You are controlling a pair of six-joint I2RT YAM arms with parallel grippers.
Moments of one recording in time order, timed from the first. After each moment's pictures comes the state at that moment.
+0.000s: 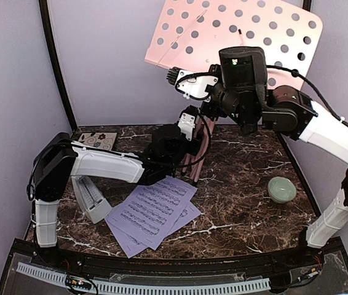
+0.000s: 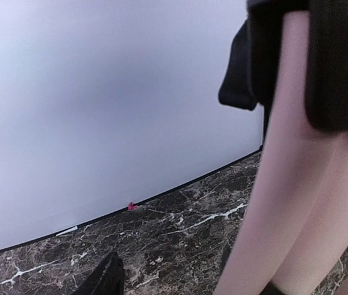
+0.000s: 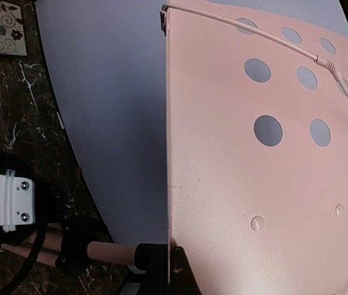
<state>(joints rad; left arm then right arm) -0.99 2.05 1.43 0.62 -0.53 0.11 1.18 1.54 1.81 -0.47 0.89 -1.03</state>
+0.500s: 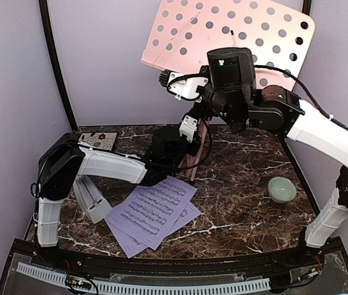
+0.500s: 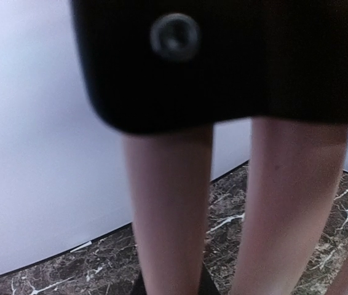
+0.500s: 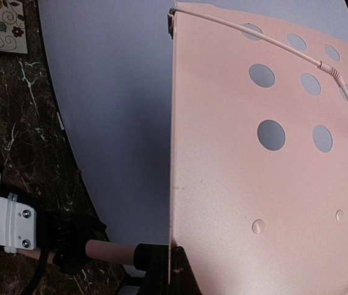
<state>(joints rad) -0.98 2.10 1.44 0.70 -0.49 0.24 1.17 1.60 1.84 -0.45 0.87 -1.06</state>
